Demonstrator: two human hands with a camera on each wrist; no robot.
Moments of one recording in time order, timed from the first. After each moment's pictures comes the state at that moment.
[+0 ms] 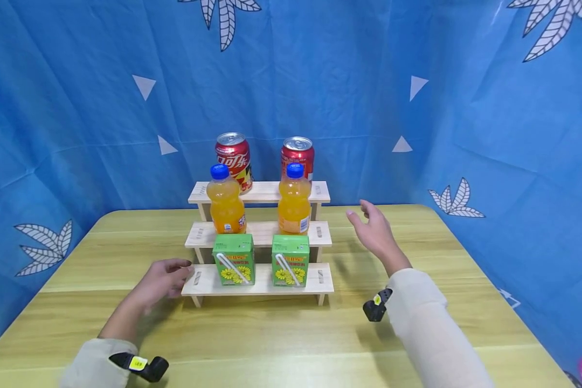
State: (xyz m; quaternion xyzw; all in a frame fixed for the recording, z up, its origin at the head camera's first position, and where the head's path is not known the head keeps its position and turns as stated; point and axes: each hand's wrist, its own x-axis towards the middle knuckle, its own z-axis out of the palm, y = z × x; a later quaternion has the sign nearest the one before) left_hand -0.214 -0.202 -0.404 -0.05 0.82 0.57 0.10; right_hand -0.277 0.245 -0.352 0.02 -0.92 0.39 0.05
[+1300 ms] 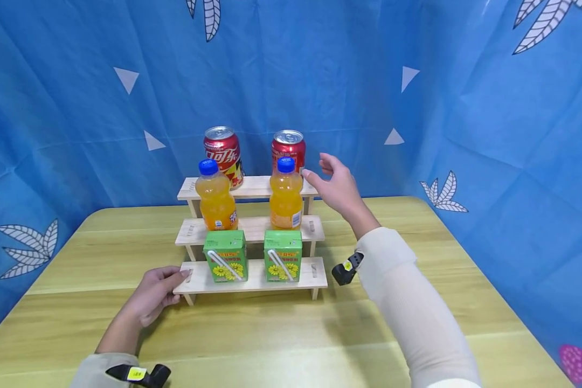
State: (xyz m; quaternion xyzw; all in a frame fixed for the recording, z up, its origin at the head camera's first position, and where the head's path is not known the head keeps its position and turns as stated) left_hand -0.201 -0.195 -0.422 -0.06 0.73 0.67 0.12; right_hand -0.294 0.185 -0.278 0.08 -0.87 0.49 0.09
